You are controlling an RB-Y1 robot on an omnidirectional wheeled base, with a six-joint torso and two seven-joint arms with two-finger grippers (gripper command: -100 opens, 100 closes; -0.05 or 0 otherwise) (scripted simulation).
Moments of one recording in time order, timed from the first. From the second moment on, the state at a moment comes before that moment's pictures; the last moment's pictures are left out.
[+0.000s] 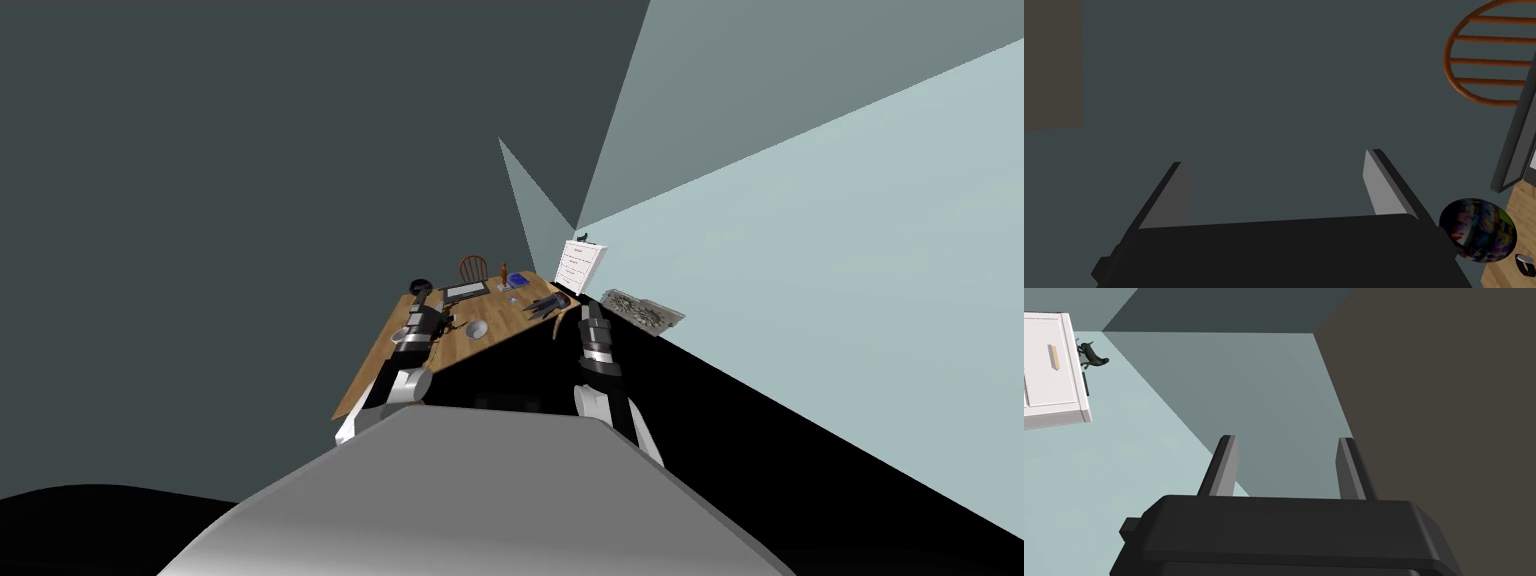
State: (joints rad) left arm 0.44 0.14 0.06 -2.16 0.19 -0.27 0.05; right arm 0.51 -0.02 0.03 -2.22 0.06 -0.43 0.08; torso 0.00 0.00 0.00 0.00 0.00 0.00
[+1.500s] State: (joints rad) left arm 0.35 0.15 0.09 -2.02 0.31 0.09 0.09; right arm 0.51 -0.02 0.03 -2.22 0.06 -0.43 0.08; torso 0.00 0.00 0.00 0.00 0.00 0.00
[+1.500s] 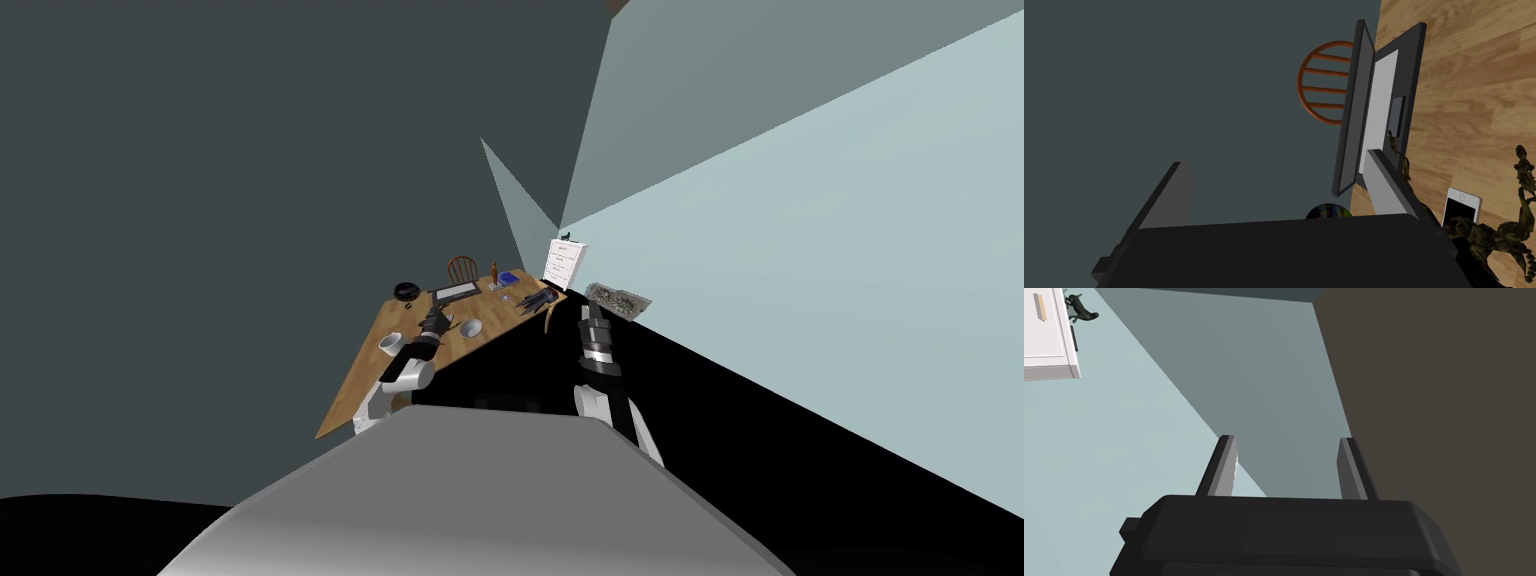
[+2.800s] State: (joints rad) left arm 0.26 0.19 0.10 -1.90 0.39 0.42 0.07; right arm 0.51 -0.01 0.03 -2.22 0.06 -0.43 0.08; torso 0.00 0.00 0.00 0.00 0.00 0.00
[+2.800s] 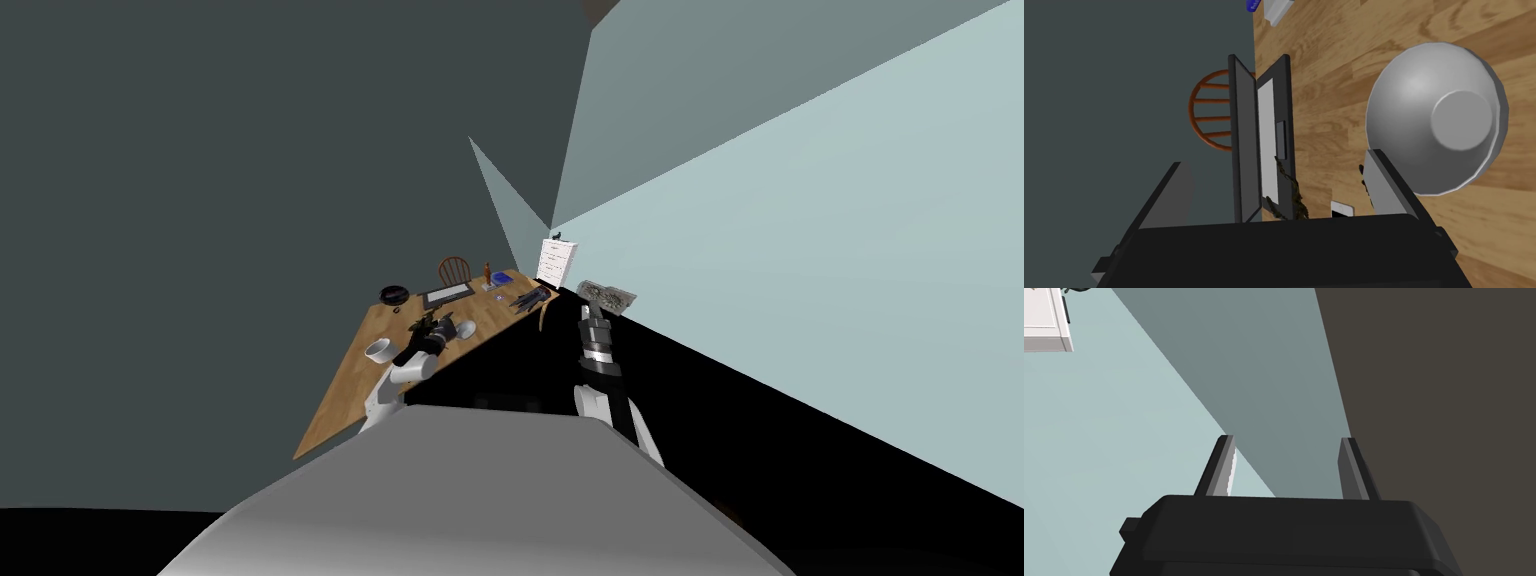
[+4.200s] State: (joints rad) left arm 0.17 0.26 0.09 -1.75 0.45 0.78 0.01; right arm 0.51 -0.02 0.03 -2.22 0.06 -0.43 0.08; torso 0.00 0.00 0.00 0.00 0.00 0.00
